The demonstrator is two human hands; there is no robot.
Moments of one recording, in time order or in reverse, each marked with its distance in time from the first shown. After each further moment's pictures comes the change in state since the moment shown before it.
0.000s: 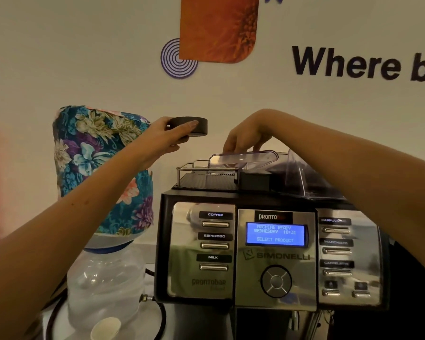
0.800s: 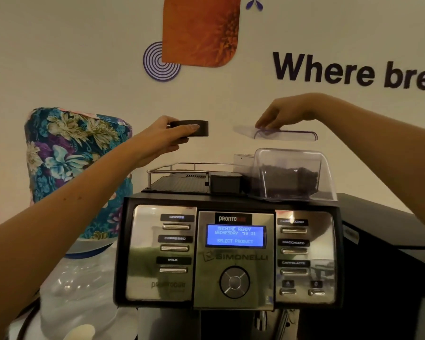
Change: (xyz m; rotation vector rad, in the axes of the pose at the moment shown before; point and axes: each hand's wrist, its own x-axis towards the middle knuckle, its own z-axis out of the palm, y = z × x) left_hand 0.012 0.021 0.042 -0.010 -0.113 -0.020; right_hand -0.073 0.122 -0.024 0.007 0.440 0.039
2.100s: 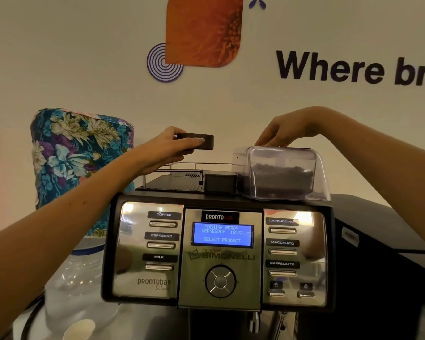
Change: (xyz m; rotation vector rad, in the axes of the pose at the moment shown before) left_hand -0.001 -0.012 0.024 0.055 -0.045 -0.044; right_hand -0.008 0.016 0.027 0.199 -0.186 -0.026
